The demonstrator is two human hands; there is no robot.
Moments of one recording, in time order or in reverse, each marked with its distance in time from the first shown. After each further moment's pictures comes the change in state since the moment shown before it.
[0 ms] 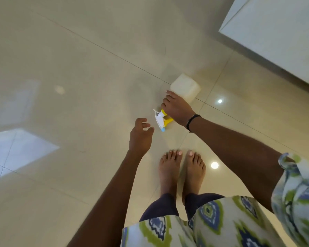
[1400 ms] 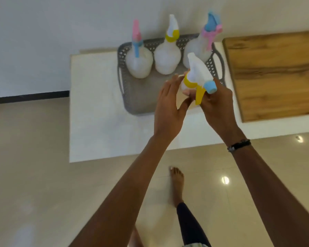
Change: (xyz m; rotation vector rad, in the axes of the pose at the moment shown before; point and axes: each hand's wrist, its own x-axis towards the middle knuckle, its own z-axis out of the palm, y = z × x) left_hand -0.330 0.523 0.278 0.263 -0.321 1.310; right_hand -0.538 0.340 -0.235 1.217 1.423 1.034
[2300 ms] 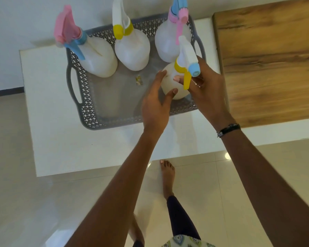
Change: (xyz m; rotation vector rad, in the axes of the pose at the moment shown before) left_hand 0.063 -0.038 0.102 -0.116 0.080 -0.344; right_hand 0.066 0.091 -0.057 -0.120 -0.038 0.187
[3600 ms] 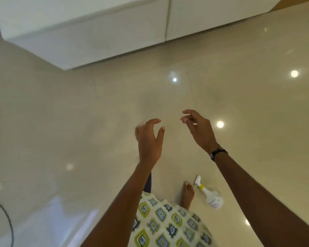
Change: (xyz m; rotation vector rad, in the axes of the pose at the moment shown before) left_hand -0.591 -0.132 0.013 0.348 -0.196 -0.149; right_hand -0.625 0.088 -0.062 -0.044 -0.074 0.499
